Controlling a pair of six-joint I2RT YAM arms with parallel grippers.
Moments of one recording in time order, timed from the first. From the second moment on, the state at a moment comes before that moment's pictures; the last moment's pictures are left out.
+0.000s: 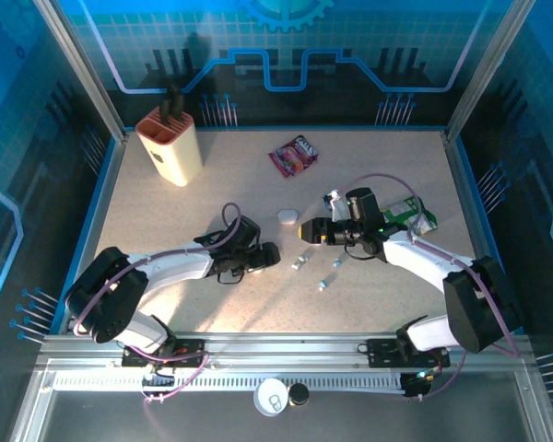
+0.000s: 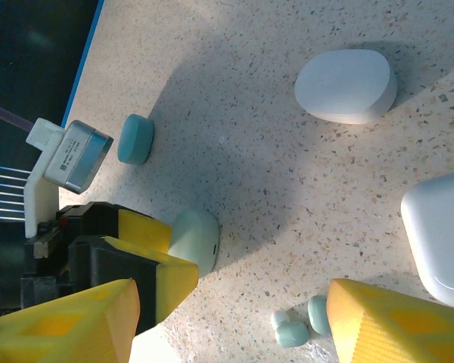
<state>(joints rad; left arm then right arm) -0.66 1.49 0.70 -0.19 0.15 -0.98 0.43 1.39 0.73 -0.07 -0.55 0.49</state>
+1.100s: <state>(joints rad) -0.26 1.10 0.51 -0.24 0.10 -0.85 0.98 1.74 1.04 -0.25 0.05 0.53</state>
